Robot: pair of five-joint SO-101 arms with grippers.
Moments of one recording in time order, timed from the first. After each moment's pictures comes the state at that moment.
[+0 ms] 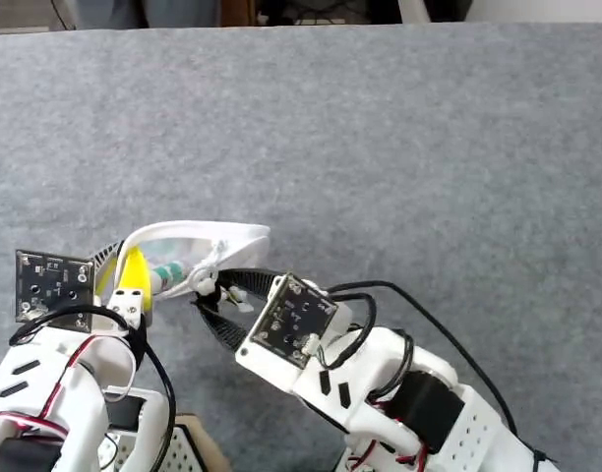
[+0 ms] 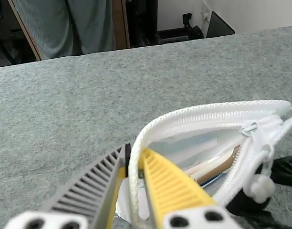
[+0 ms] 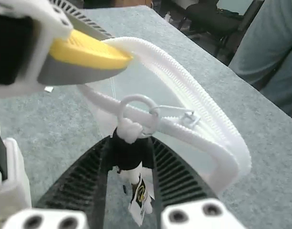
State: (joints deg) left arm 2.0 -87.5 40.4 81.1 -3.9; right arm -53.8 -78.4 57.4 50.9 13.1
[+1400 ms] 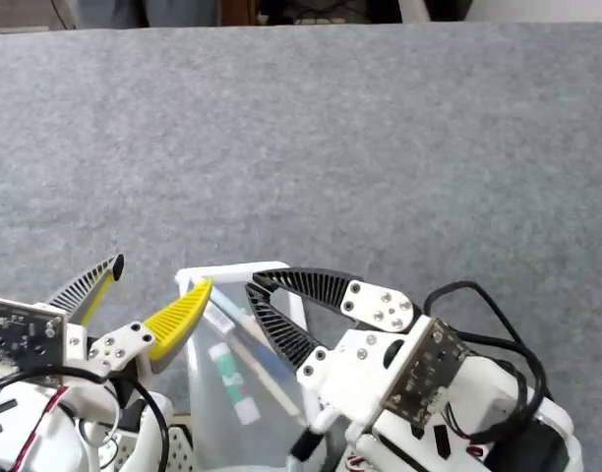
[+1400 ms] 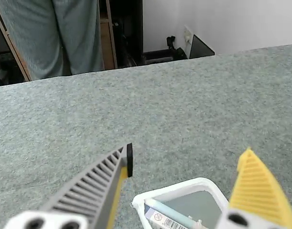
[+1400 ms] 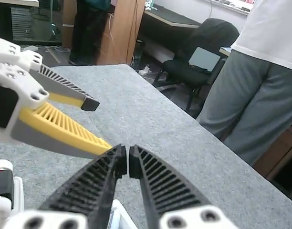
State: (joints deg) left arm 5.5 -88.0 30.3 87.5 -2.7; right arm -50.4 -78.9 31.6 67.0 14.0
